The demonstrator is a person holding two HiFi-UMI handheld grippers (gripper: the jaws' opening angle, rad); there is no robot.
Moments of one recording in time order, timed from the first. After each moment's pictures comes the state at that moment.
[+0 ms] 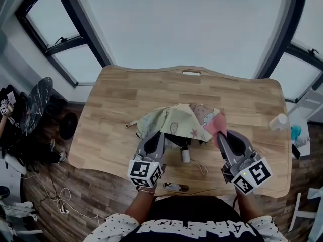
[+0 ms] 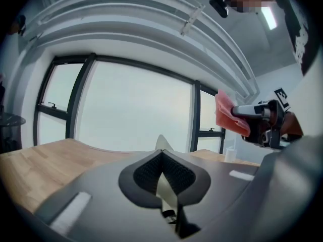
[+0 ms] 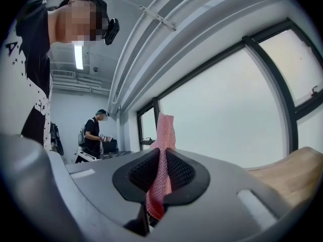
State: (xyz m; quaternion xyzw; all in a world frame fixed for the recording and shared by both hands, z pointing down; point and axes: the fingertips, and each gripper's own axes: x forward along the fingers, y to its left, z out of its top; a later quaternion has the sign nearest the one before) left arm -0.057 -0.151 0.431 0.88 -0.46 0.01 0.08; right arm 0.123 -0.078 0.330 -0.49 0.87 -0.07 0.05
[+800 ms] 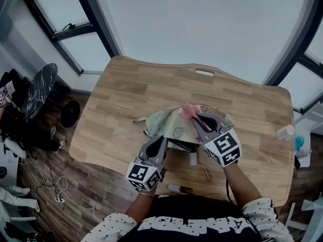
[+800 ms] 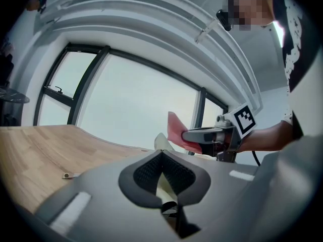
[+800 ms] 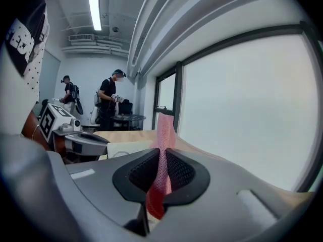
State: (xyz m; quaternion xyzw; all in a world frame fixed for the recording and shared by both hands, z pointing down) left arm -0.090 -0.153 0.453 0.88 -0.46 -0.03 0.14; right arm 0.020 -0.199 0.421 -0.41 0.90 -0.03 -0.17
